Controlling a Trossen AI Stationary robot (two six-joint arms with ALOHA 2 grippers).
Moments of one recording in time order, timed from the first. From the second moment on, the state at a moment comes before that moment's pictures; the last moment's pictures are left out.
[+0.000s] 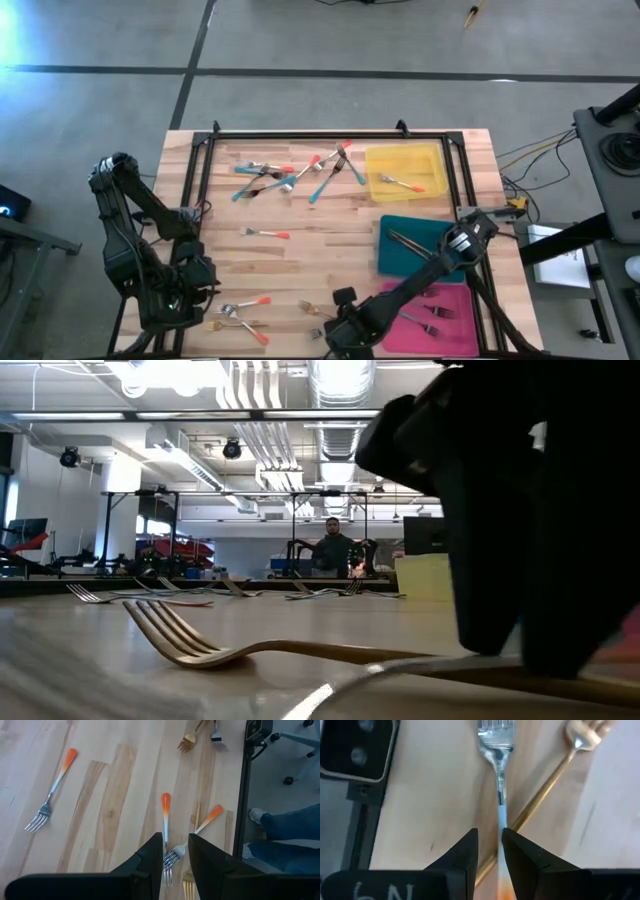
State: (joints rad) left arm -1.07 1.30 1.29 -1.24 -0.44 -1.25; right arm 0.61 2.28 1.83 -0.82 0.06 0.35
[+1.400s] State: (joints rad) left arm -1.07 1.30 1.29 -1.24 -0.44 -1.24; right arm 0.56 2.28 1.82 -0.79 0.10 0.34
